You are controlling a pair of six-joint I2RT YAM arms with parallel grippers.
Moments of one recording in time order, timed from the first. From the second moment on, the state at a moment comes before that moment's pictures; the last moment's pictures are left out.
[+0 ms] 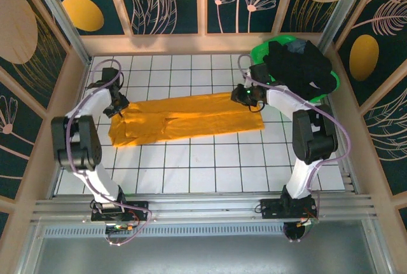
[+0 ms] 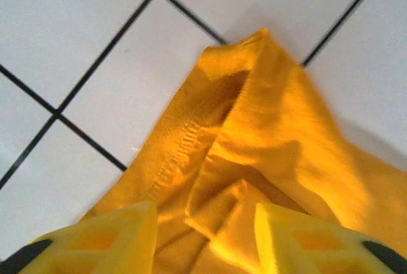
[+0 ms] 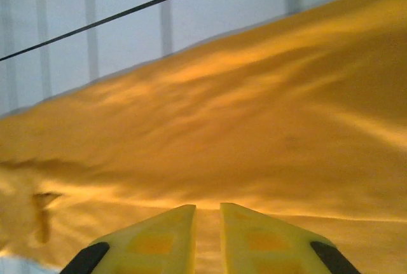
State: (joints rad) left arm 0.04 1.71 1.24 -0.69 -0.20 -0.67; right arm 0.27 1.83 1.28 -0.42 -0.35 0.50
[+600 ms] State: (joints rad) left arm -0.08 1.94 1.23 -0.50 0.12 -0.97; right arm 0.24 2.17 1.61 -0.63 0.00 0.43
